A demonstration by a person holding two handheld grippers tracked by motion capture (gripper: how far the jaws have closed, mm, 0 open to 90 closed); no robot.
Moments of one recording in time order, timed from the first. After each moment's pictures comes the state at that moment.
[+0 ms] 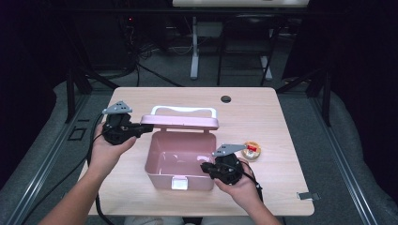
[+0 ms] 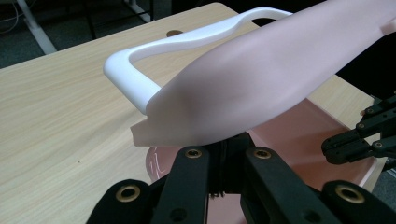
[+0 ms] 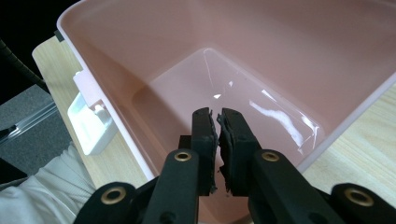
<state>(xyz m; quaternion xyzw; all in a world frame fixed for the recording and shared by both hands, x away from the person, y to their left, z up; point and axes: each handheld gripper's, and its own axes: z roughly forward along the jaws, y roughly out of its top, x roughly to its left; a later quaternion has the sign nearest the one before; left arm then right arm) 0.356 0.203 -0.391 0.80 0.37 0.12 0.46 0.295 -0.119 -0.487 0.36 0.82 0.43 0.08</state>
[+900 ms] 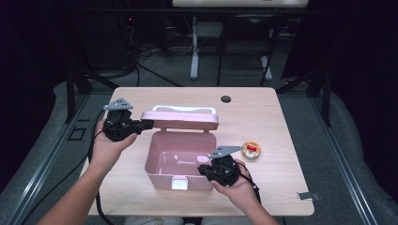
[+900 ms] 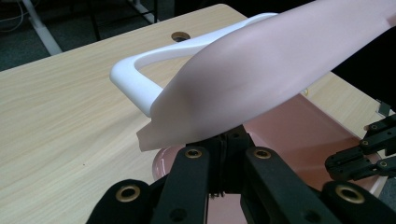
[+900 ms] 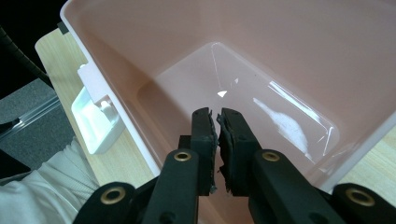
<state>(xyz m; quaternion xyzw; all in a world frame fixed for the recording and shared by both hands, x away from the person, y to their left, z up) 0.363 0.202 -0.388 0.80 0.38 0.13 0.45 0.294 -0.111 -0.492 0.35 0.83 0.42 0.07</state>
